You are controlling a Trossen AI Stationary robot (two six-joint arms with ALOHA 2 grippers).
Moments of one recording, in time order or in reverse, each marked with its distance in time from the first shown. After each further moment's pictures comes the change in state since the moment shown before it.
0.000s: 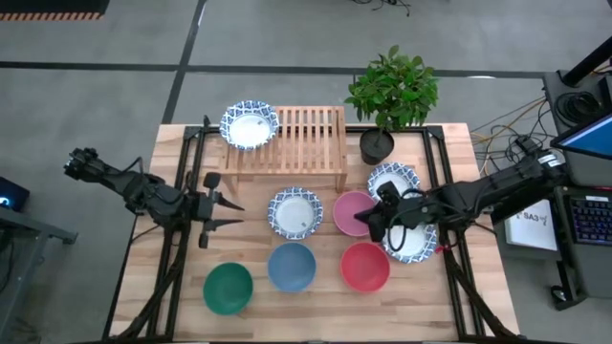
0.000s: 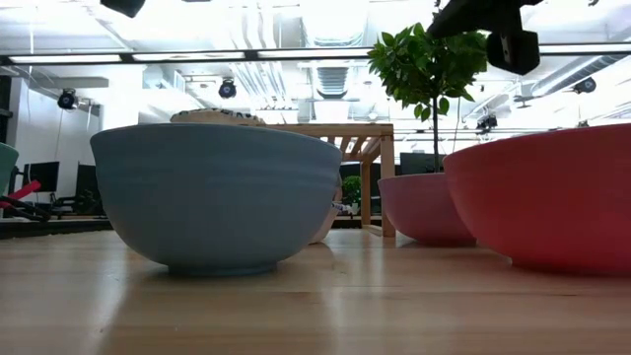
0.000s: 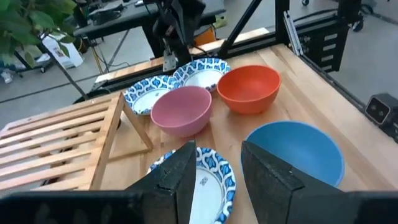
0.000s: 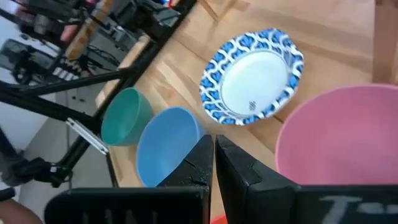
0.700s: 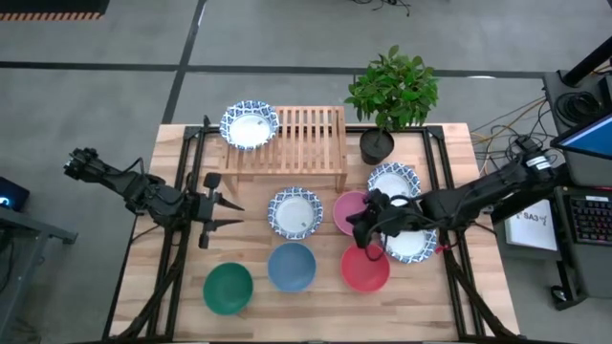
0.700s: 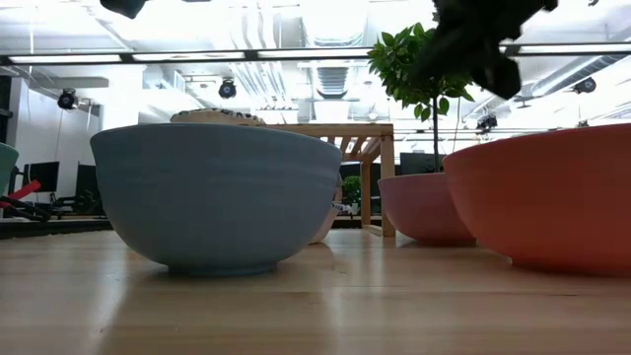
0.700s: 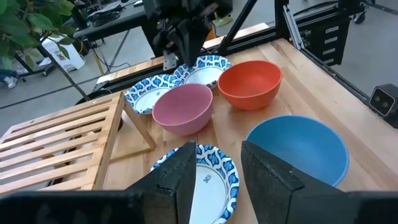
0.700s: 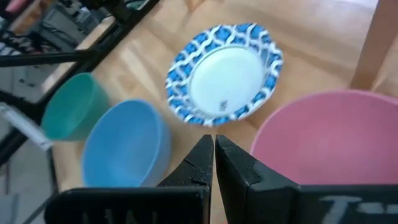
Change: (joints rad) left arm 0.000 -0.005 -0.014 -0.002 -0.002 0.031; right arm -0.020 0.162 0.007 0.040 0.054 -0.102
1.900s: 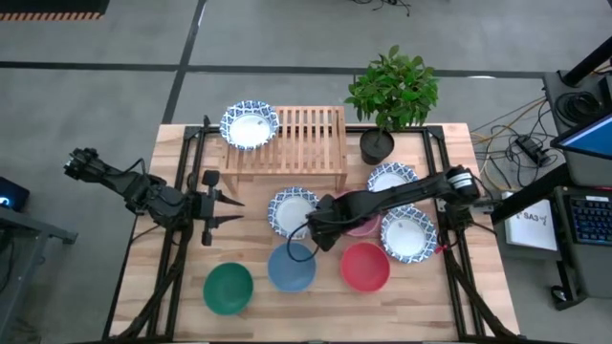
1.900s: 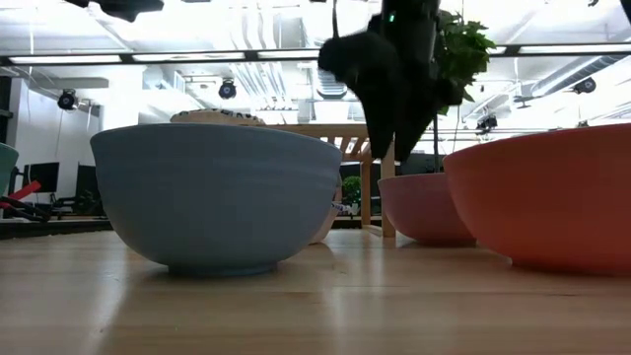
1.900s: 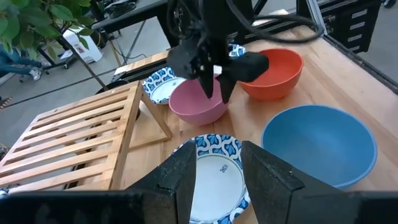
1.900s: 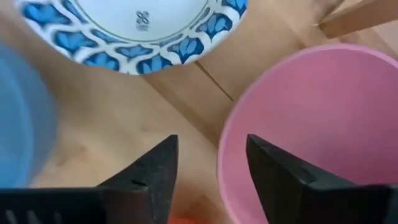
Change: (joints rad) left arm 0.000 0.004 -0.001 -0.031 -0.076 0.006; right arm -0.139 0.685 0.751 -0.809 -0.259 -0.042
